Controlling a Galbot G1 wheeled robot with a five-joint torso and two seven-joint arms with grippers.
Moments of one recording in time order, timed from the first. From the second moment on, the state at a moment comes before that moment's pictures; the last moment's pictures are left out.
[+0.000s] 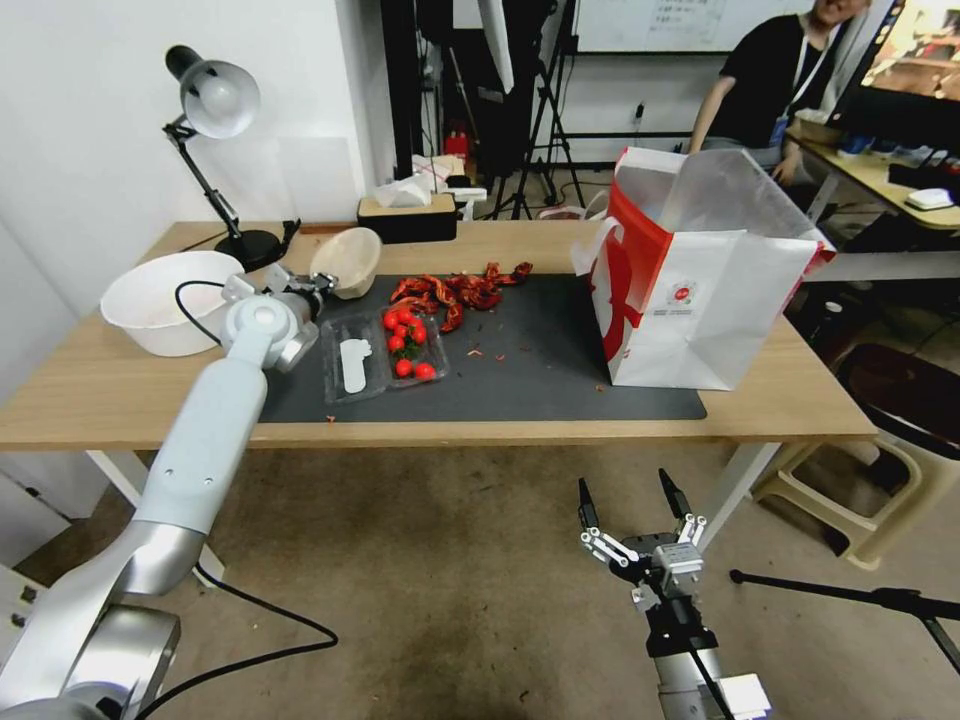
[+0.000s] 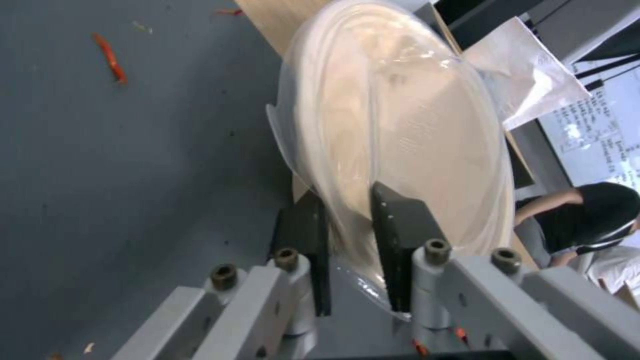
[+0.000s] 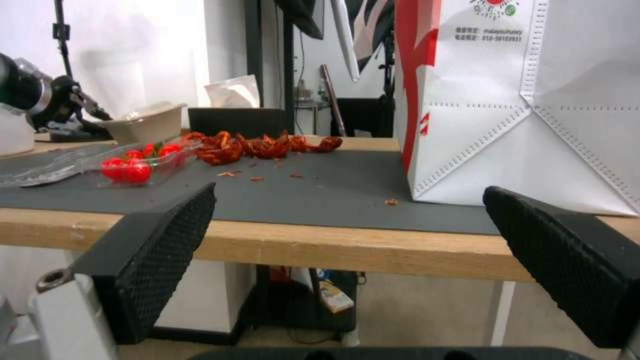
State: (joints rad) left arm 0.48 -1.15 -0.26 -1.26 -1.55 0.26 -0.54; right arm -1.79 1.32 0.36 2.06 0.04 0.45 0.13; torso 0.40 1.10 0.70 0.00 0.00
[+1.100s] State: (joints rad) left arm 0.18 -1.13 0.11 -1.25 -0.66 -0.28 0.48; right arm -1.81 1.38 0.35 2.06 0.01 0.47 0.13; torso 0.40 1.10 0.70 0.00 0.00
